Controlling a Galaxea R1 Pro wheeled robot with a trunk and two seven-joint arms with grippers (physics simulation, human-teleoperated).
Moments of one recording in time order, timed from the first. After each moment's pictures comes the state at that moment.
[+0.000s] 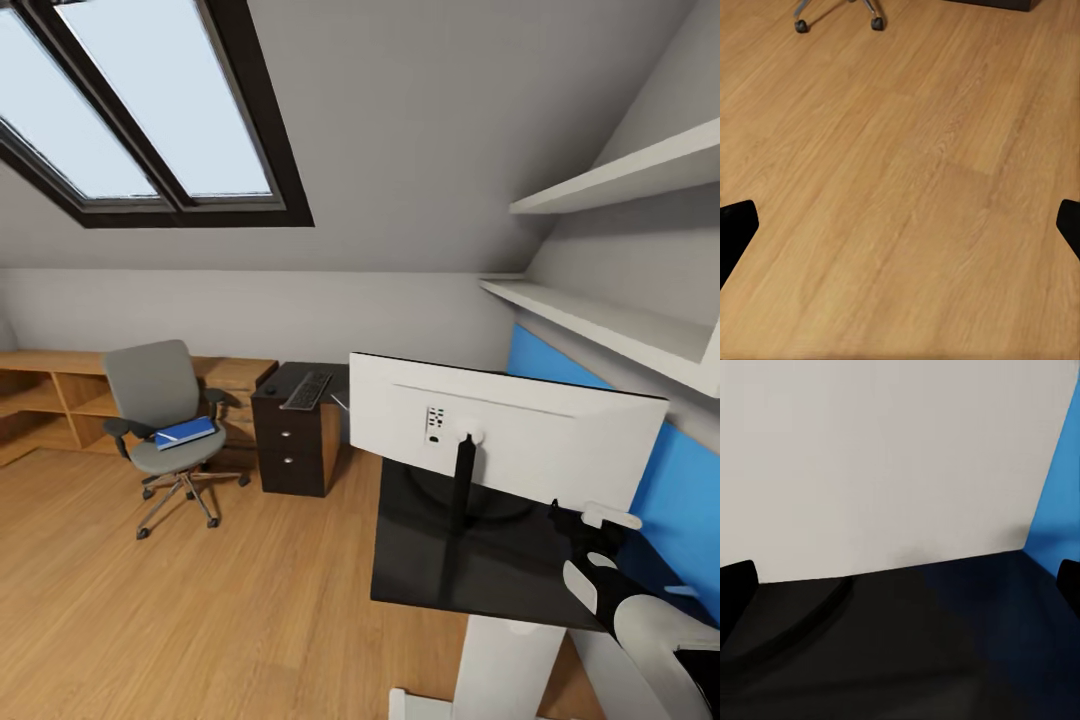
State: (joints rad) left arm -0.07 0.04 -0.55 -0.46 0.51 -0.51 0.52; right arm -0.82 -0.25 0.02 -0.14 -0.28 -0.39 -0.24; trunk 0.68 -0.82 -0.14
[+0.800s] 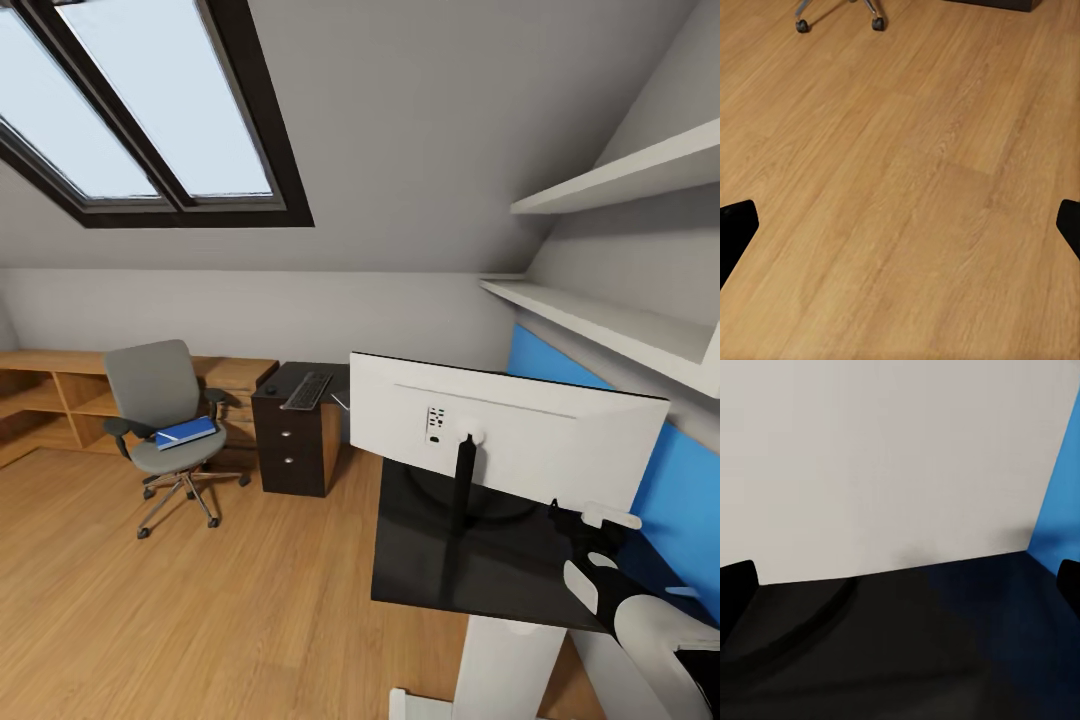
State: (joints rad) left arm -0.07 0.04 -0.55 -0.46 0.51 -0.51 0.52; right arm -0.82 -0.25 0.02 -0.14 -0.29 -0.39 -0.23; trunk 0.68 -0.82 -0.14
